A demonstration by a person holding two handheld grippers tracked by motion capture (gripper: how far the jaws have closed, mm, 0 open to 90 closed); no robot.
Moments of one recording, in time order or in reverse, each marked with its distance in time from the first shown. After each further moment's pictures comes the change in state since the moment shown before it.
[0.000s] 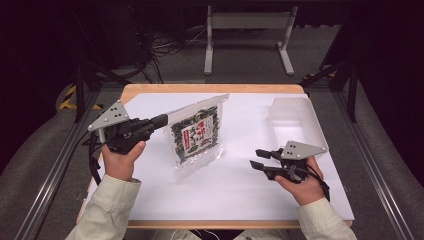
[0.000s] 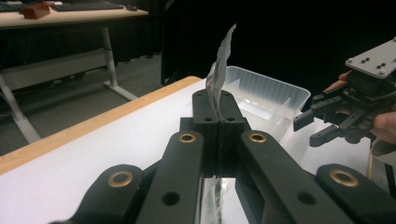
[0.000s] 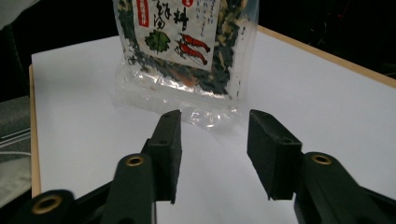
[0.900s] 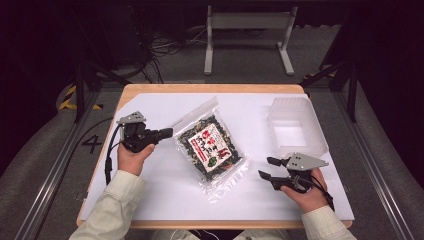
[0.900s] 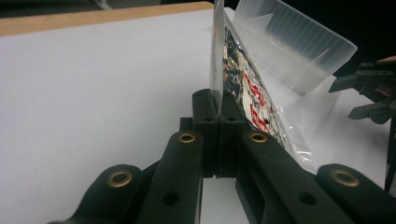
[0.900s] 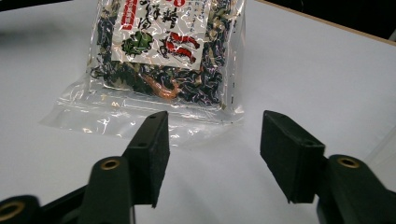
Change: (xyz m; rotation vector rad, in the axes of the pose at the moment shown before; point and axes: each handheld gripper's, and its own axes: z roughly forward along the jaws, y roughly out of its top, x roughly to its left) left arm 0.054 -0.070 0.049 0.227 -0.025 -0.237; right arm -0.009 -0.056 -0.006 0.052 -0.088 0.023
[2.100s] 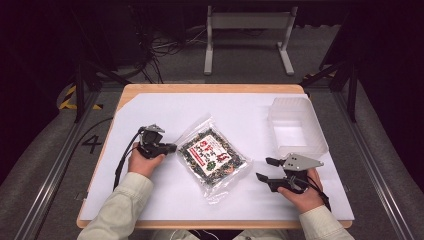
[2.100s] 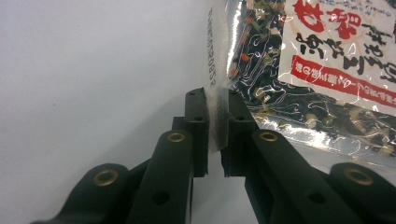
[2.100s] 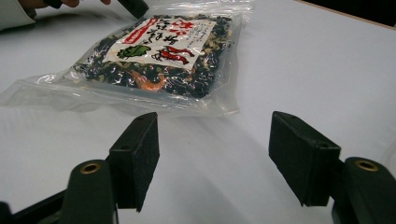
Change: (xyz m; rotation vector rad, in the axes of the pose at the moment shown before) left arm 0.039 -0.049 0.065 0.328 0.140 -0.030; right arm 0.000 -0.007 0.010 0.023 -0.006 0.013
